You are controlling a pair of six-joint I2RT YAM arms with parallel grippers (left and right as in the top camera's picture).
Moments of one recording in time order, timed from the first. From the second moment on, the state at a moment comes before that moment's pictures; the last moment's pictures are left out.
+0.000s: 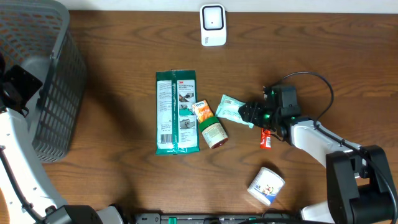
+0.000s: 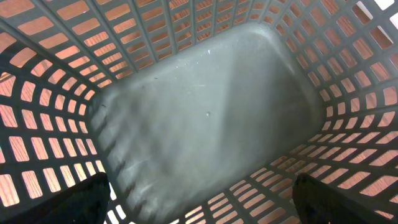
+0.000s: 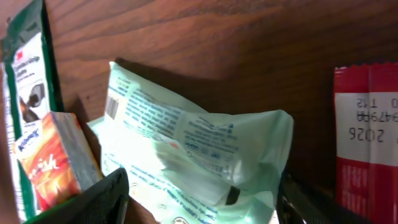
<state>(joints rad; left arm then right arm) 0.57 1.46 1.51 -0.97 -0.19 -0.35 0.21 1.66 0.72 -0.05 -0.34 0.58</state>
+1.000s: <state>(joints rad) 0.57 1.46 1.51 -0.97 -0.19 -0.35 -0.10 1.65 0.71 0.01 -0.94 0.29</state>
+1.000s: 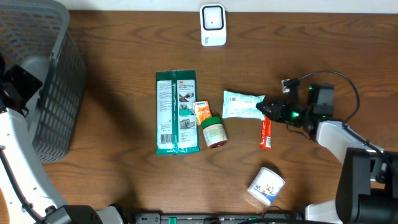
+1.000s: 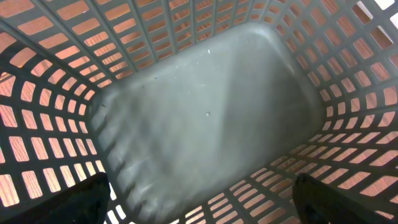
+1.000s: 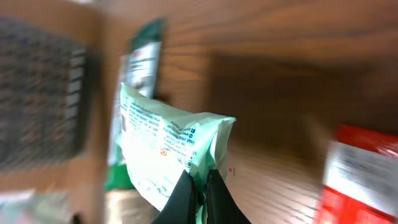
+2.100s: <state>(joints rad) 0.57 1.46 1.51 -0.97 -0.19 -0.35 -0.08 1.41 0.73 -0.13 -1.00 0.38</state>
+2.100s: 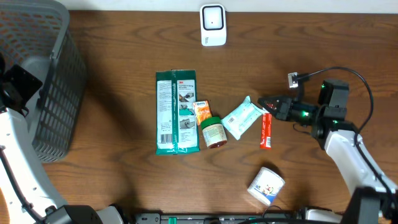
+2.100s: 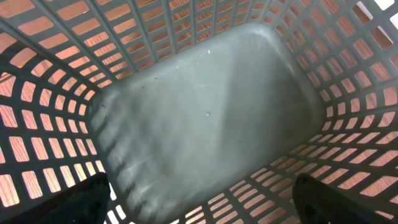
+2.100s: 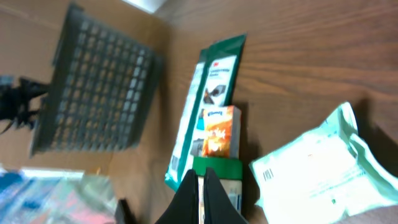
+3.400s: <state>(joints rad) 0.57 1.46 1.51 -0.97 -0.19 -0.35 0.12 1.61 0.84 -0.47 -0.41 0.33</state>
